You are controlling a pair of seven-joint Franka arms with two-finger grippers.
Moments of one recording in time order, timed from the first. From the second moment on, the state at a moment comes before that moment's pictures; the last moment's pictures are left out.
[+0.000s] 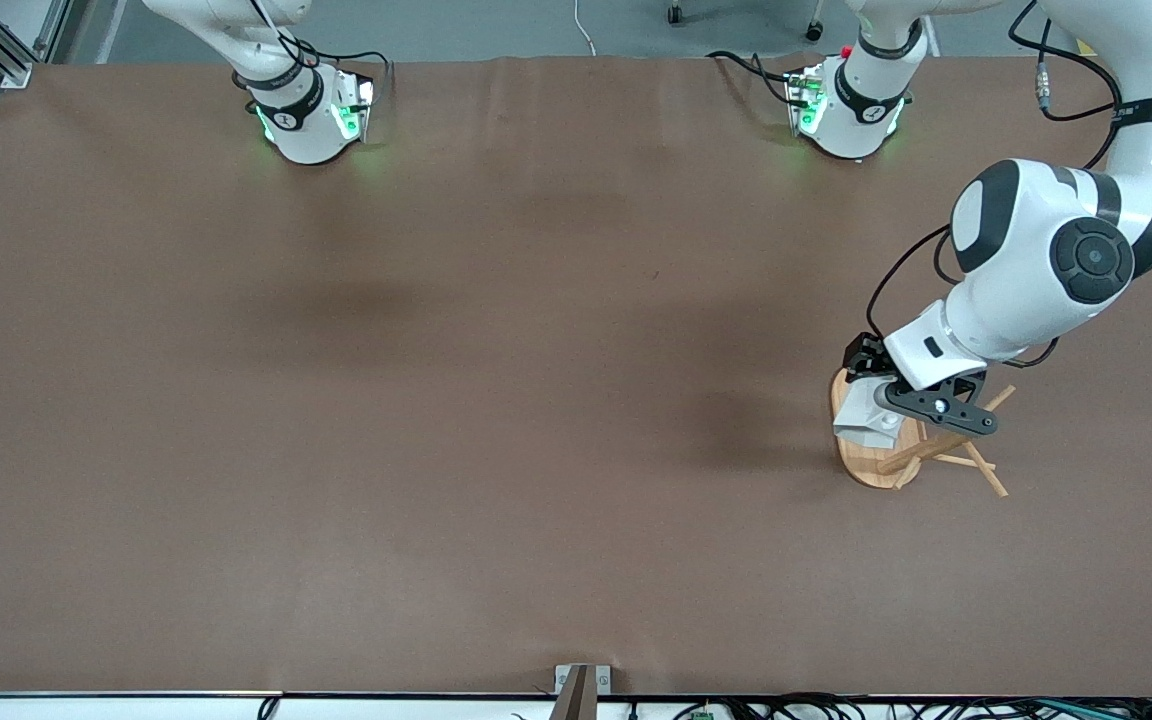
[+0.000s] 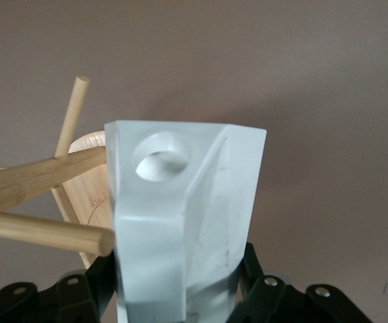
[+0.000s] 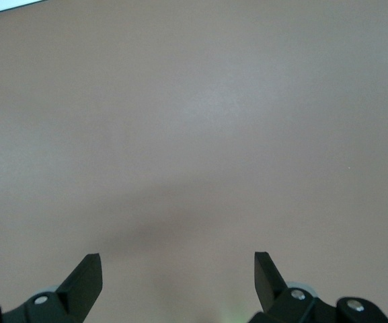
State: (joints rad) left arm 0.06 0.23 -0.26 -1.86 -0.03 2.10 0.14; right arm -0.10 -0.06 -0.06 -1.48 -0.02 1.45 0.08
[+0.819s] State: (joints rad) left arm 0.07 0.24 -0.23 -1.86 -0.03 2.10 0.14; right arm -0.10 -0.06 -0.06 -1.48 -0.01 1.44 0.08
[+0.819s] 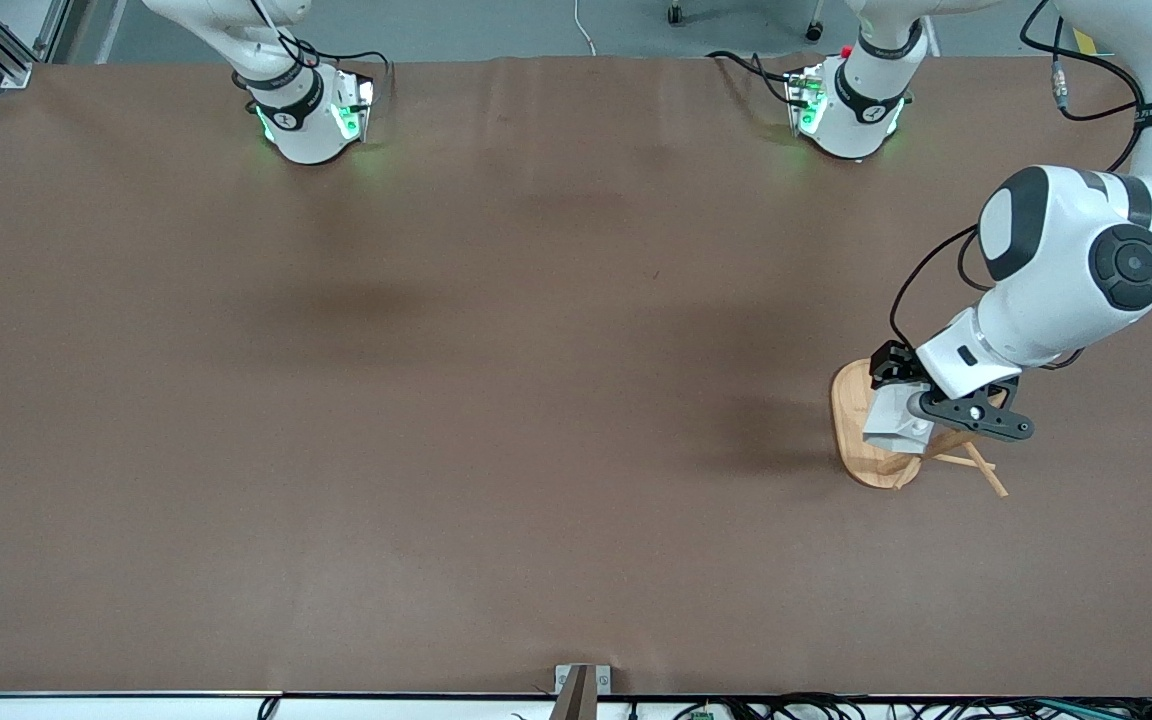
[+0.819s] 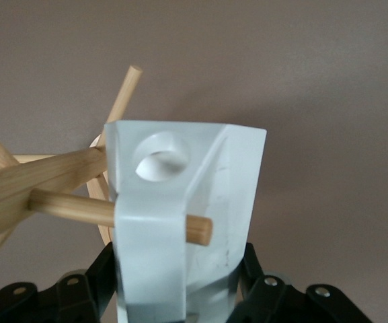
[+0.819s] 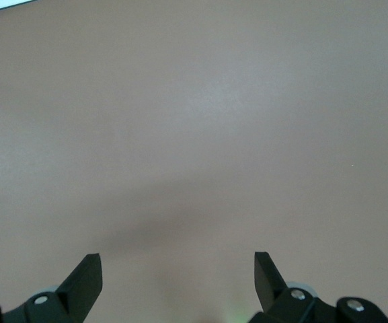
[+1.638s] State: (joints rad) left arm 0.08 0.16 -0.22 -1.76 -0.02 1.97 0.07; right arm -0.10 -0.06 -0.06 -1.48 -0.01 1.44 0.09
